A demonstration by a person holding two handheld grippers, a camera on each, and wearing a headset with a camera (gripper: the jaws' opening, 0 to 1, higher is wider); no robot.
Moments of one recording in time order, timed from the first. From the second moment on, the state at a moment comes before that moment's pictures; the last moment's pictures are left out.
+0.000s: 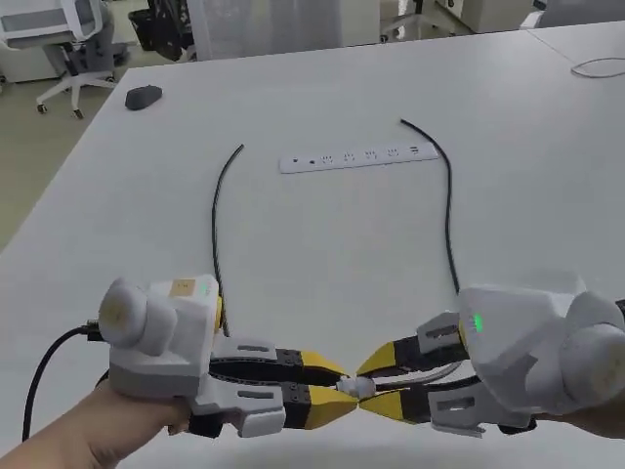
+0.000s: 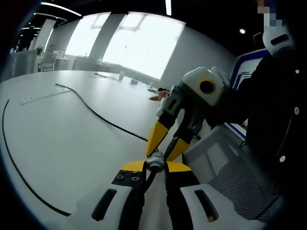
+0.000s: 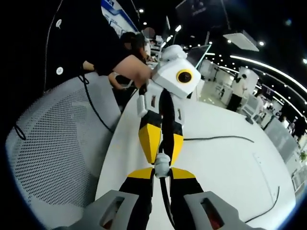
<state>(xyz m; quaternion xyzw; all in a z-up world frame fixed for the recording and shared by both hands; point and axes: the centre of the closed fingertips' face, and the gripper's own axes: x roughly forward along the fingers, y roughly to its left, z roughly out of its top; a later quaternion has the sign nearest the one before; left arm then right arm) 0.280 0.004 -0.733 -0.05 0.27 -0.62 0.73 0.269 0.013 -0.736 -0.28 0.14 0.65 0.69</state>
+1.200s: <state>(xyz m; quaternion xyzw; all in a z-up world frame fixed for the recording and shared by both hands) 0.273 0.005 -0.712 0.10 0.15 -0.67 0.72 0.269 0.017 -0.719 0.02 0.32 0.67 0.67</state>
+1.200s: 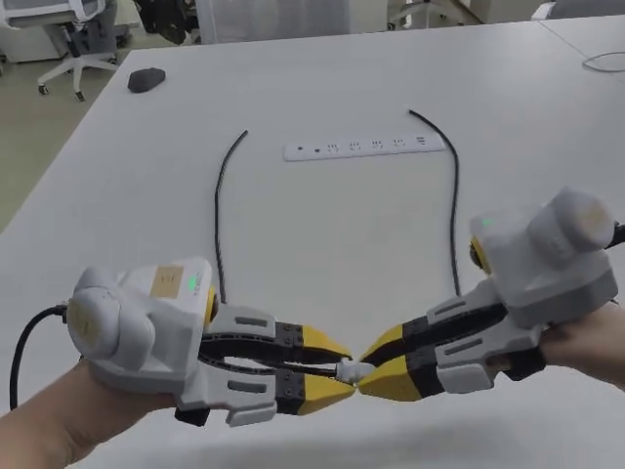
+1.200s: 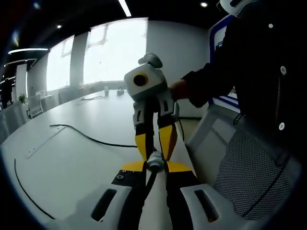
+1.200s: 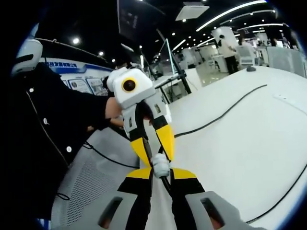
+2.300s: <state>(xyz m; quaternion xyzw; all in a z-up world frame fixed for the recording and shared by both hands) 0.277 0.008 -0.731 0.03 0.22 -0.64 0.74 0.271 0.016 -0.737 -0.22 0.20 0.65 0.70</state>
